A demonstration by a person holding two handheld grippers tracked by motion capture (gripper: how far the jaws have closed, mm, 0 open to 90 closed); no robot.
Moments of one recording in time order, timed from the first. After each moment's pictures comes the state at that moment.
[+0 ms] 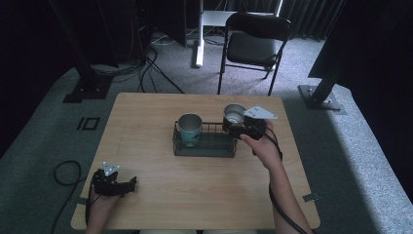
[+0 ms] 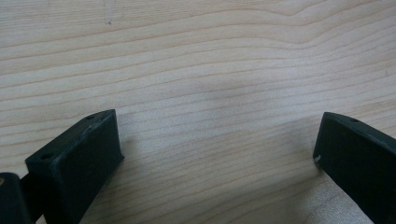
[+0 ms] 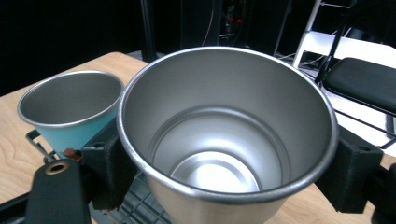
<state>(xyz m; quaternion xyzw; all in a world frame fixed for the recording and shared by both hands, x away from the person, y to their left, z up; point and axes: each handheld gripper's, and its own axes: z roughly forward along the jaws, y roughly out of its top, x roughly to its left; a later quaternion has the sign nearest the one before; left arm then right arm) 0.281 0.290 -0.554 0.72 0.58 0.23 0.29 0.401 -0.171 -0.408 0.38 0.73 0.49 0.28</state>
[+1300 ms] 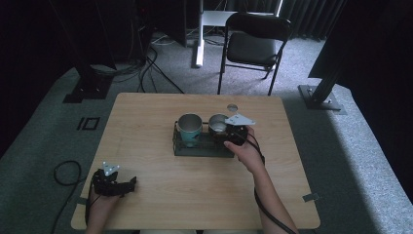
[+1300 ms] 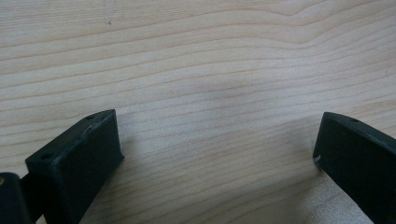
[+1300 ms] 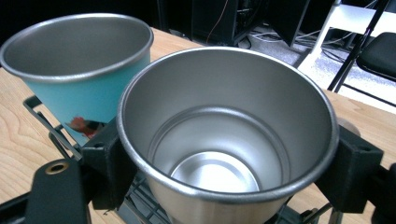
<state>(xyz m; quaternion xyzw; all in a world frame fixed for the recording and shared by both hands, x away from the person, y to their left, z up) 0.281 0.290 -0.555 0.72 0.58 0.23 0.29 0.411 -0.130 -0.455 0.38 0.76 0.47 0.25</state>
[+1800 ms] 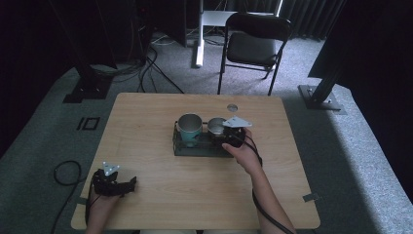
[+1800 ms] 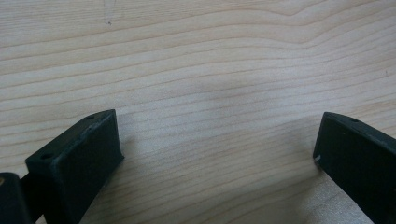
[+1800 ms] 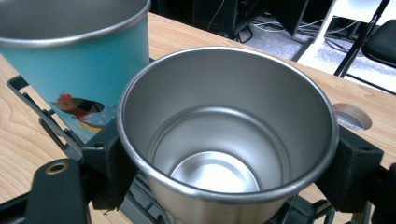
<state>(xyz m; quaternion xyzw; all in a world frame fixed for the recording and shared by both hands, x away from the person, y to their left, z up) 0.281 0.290 -0.555 0.72 0.58 0.23 0.29 0.413 -0.125 -0.470 0.39 0.77 0.45 0.24</state>
